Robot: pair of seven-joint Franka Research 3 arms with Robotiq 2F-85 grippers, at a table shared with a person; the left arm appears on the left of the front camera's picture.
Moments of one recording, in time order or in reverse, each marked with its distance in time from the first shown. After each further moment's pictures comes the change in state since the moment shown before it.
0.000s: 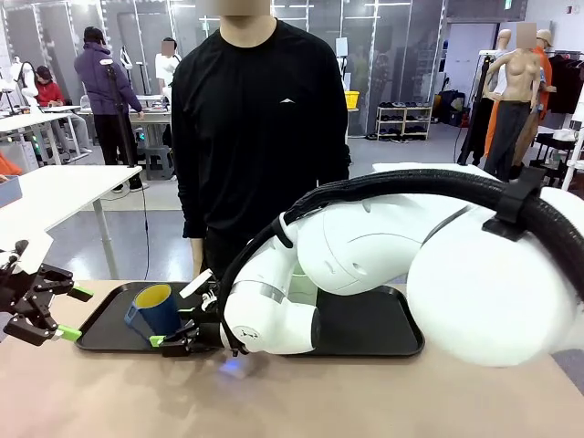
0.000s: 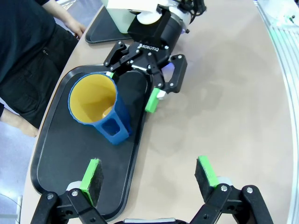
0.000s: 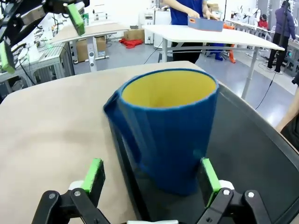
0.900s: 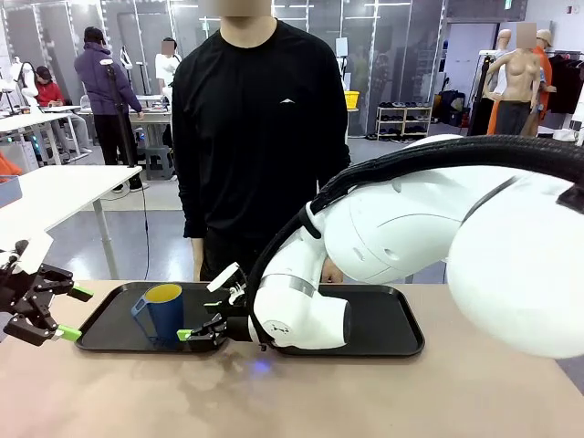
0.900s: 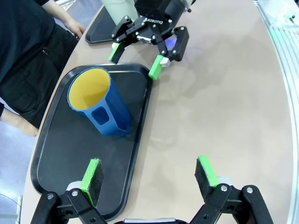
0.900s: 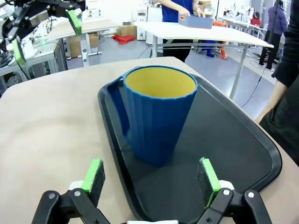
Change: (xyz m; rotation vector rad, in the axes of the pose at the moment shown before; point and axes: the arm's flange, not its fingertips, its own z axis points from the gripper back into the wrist) left arm 0.000 0.000 0.000 0.000 0.000 0.000; right arm 0.004 -0.014 0.057 -0.041 0.012 0.015
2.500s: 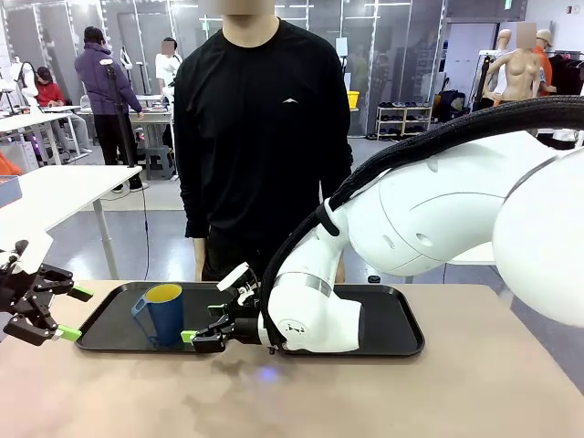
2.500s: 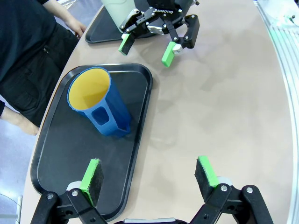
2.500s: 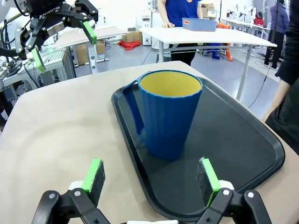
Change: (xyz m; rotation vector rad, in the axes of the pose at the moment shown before) left arm 0.000 0.000 0.000 0.000 0.000 0.000; right arm 0.001 0.008 0.021 0.032 -0.023 -0.049
